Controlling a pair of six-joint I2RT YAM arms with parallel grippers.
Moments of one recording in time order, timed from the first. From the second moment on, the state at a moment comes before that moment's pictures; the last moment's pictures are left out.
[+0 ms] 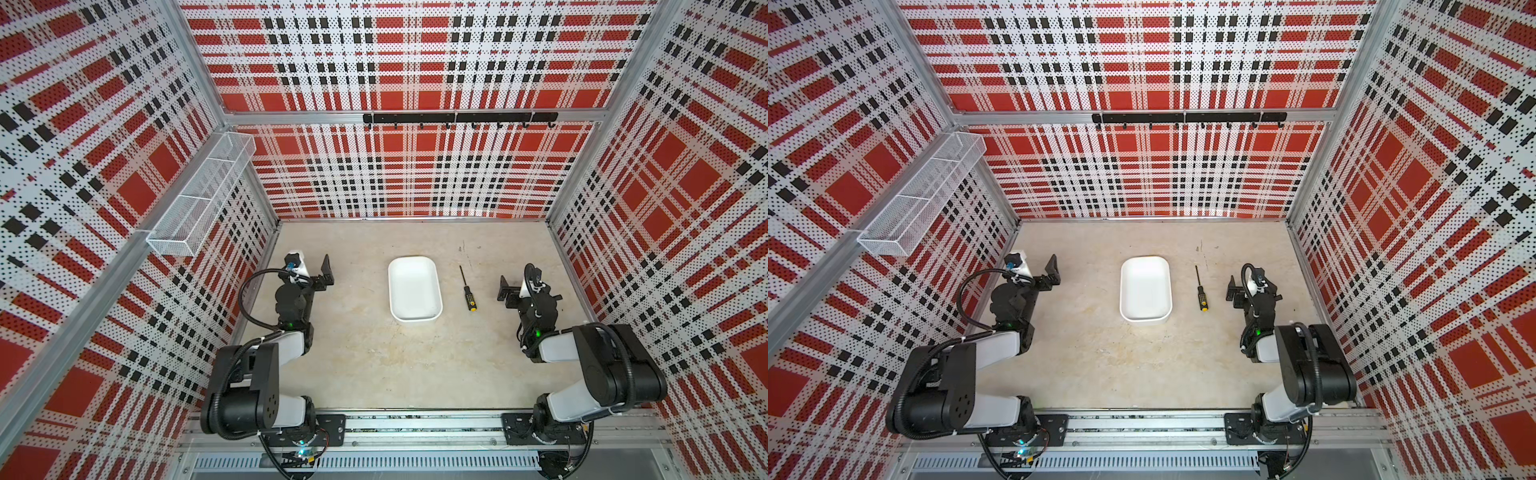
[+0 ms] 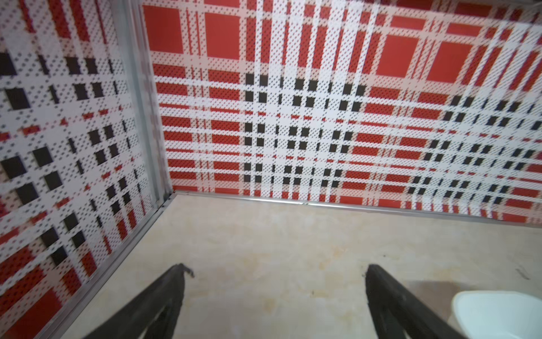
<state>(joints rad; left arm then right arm) 0.06 1.38 0.43 1.01 0.10 -0.08 0.04 1.47 0.30 1.02 0.11 0.07</state>
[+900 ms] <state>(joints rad) -0.19 1.44 0.58 0.50 0.38 -0.44 0.23 1.56 0.98 -0.34 -0.21 0.24</state>
